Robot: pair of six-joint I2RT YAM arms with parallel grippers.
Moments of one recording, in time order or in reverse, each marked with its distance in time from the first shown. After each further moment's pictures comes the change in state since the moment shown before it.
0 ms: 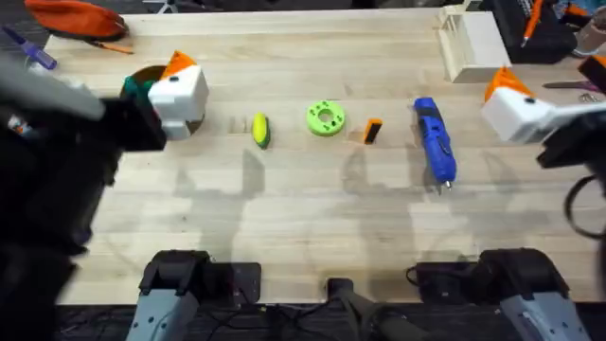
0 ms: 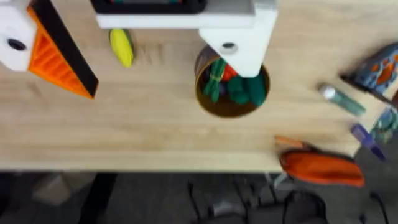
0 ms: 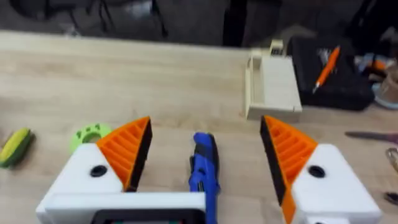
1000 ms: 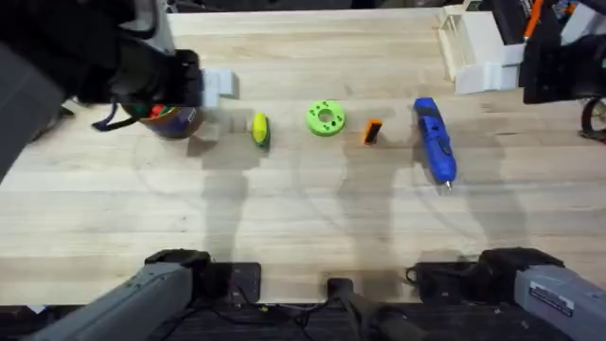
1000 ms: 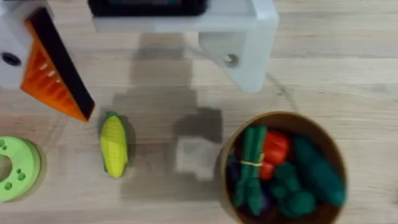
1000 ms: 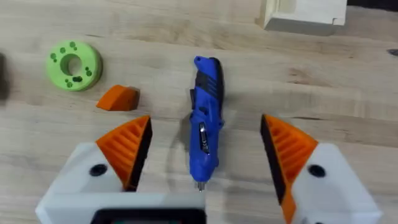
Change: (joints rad) left arm -0.037 0.730 0.362 -0.380 -0.004 -0.027; right arm 0.000 0.770 0.541 -0.523 0.000 -0.023
